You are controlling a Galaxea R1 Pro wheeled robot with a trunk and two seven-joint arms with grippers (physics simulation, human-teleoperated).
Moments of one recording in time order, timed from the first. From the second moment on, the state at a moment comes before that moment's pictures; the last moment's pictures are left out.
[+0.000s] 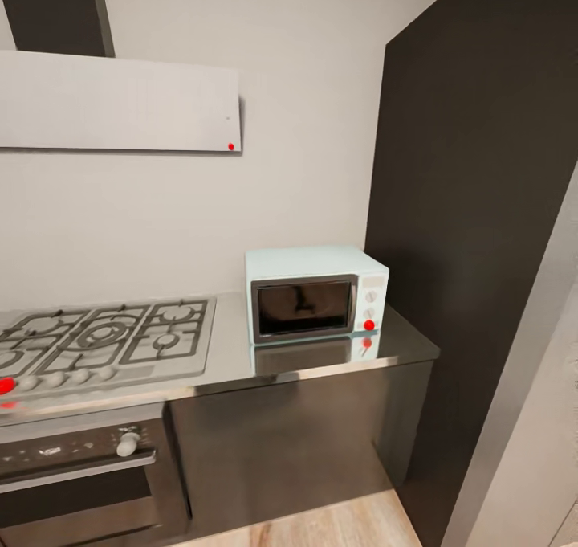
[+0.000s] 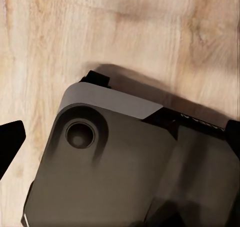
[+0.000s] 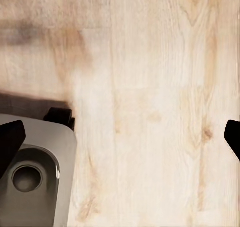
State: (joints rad) left arm -0.18 -0.07 -0.29 0.00 0.64 -0.01 0.16; right arm -0.25 -0.16 -0.25 0.03 0.44 -0.03 0.05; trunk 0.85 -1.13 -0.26
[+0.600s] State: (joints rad) left arm -0.18 -0.07 -0.29 0.00 0.65 -0.01 0.16; right arm -0.25 -0.16 -0.25 0.03 0.44 -0.04 0.05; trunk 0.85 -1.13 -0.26
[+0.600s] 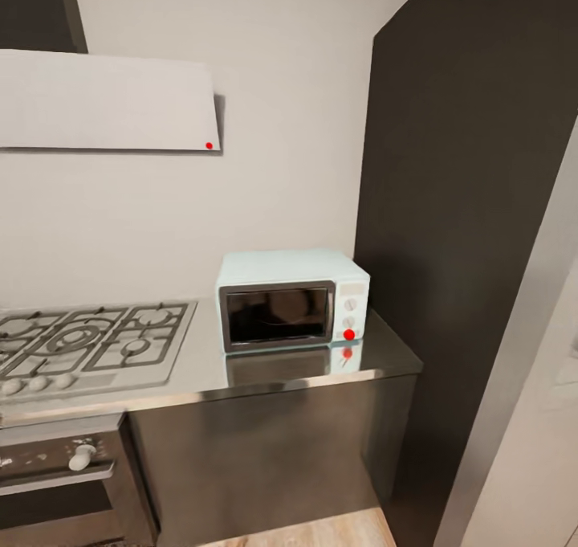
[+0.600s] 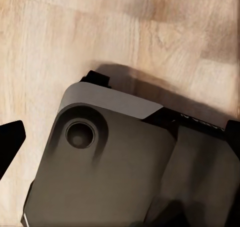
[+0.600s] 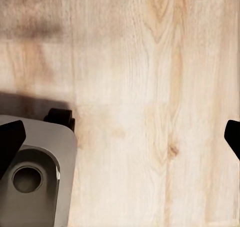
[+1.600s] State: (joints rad) left arm -0.18 -0.07 -0.29 0.00 0.65 -0.01 0.16; right arm -0.25 -0.15 -0.25 0.03 0.44 -0.04 0.05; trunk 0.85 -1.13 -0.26
